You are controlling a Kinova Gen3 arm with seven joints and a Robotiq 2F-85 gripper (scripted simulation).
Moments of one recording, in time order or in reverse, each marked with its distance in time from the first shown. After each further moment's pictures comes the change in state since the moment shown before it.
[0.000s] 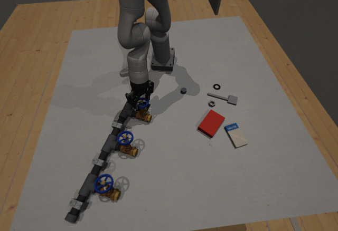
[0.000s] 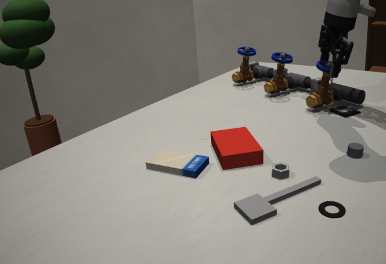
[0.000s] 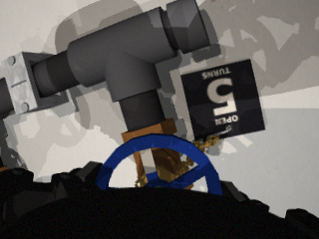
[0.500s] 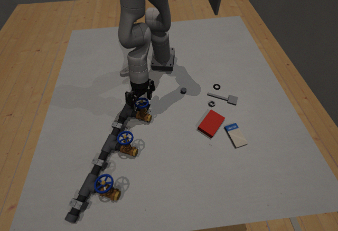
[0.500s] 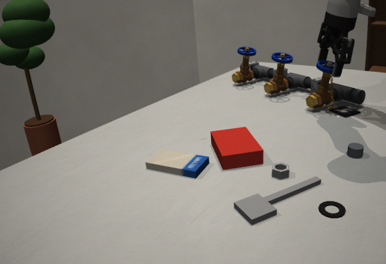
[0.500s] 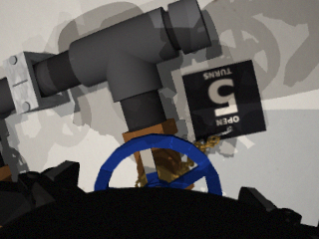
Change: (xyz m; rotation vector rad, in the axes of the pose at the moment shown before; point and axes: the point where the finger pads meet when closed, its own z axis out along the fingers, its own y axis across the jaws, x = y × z) arm 0.000 0.000 0.000 0.007 0.001 -0.005
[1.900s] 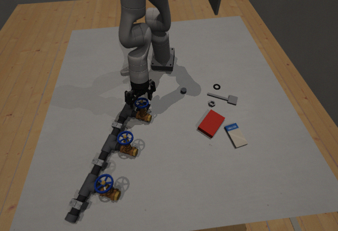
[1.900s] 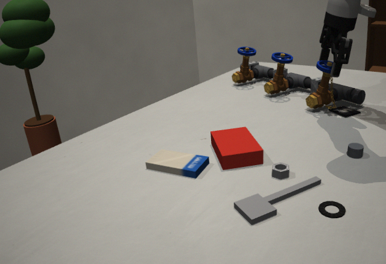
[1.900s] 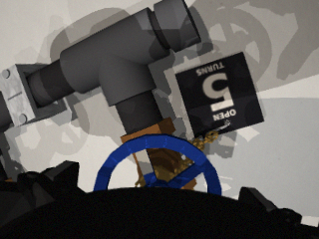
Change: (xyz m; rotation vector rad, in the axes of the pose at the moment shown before) arm 0.000 0.000 0.000 0.004 0.000 0.089
